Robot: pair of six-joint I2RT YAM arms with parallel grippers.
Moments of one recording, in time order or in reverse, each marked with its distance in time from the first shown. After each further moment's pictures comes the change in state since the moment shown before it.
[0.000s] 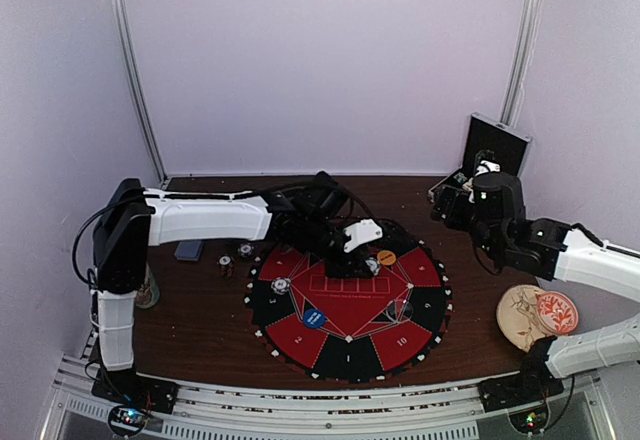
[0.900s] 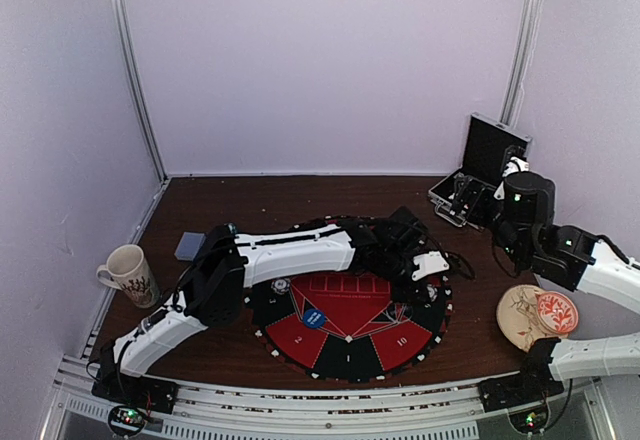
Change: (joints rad) left arm -0.177 0.588 0.777 -0.209 -0.037 -0.053; right arm -0.003 -0.183 -0.032 -0.015 0.034 0.022
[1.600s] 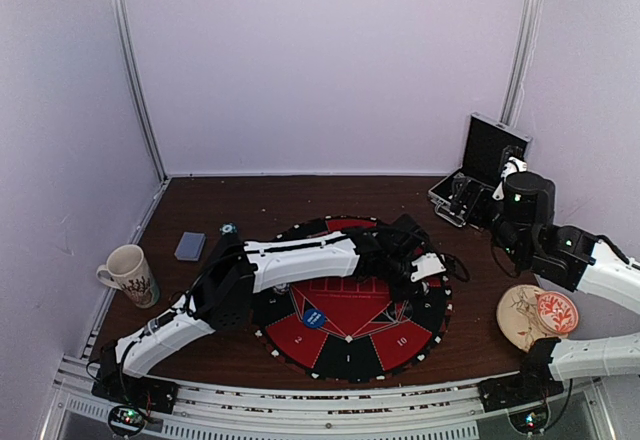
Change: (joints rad) left arm 0.000 0.086 0.074 0.001 -0.196 0.004; right arm 0.000 -0.001 -0.002 0.002 -0.035 0.000
